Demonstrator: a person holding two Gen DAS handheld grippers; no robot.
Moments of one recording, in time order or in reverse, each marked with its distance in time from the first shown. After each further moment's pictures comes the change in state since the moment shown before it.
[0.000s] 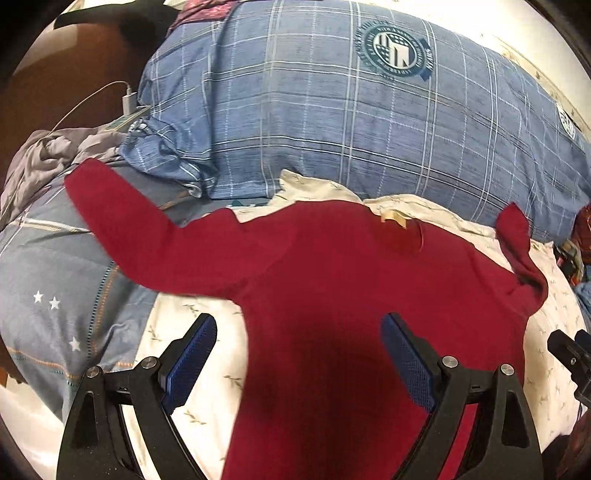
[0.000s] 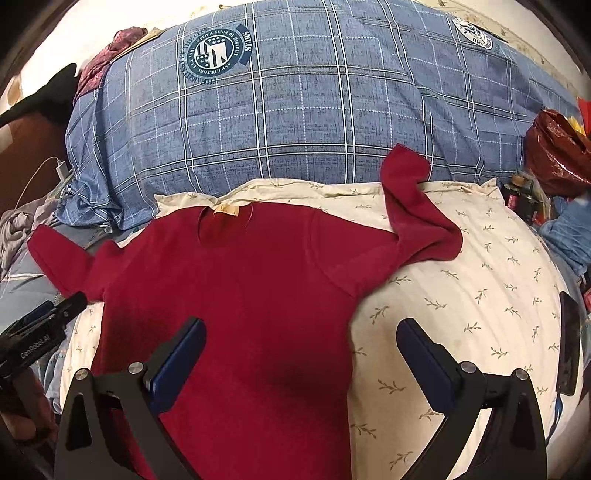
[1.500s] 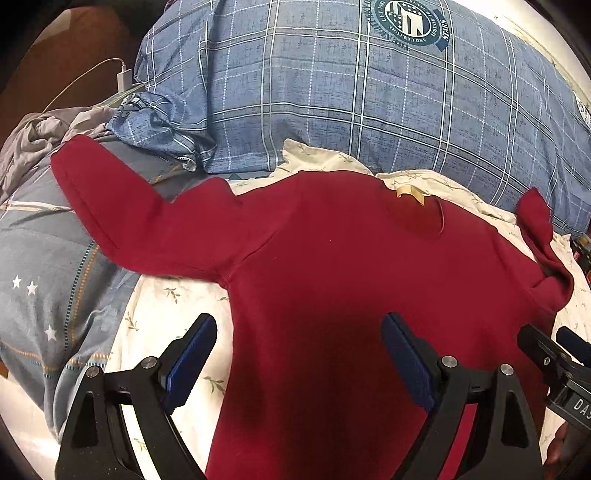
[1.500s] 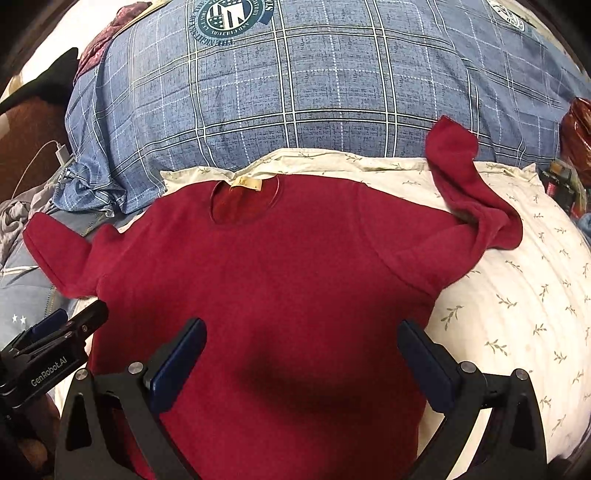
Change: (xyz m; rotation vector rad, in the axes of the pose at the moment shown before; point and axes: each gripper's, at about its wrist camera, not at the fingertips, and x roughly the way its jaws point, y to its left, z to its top) left arm 0.071 -0.004 -0.018 -0.013 0.036 0.044; right arm 0.062 0.028 -0.005 -0.010 0.062 0.054
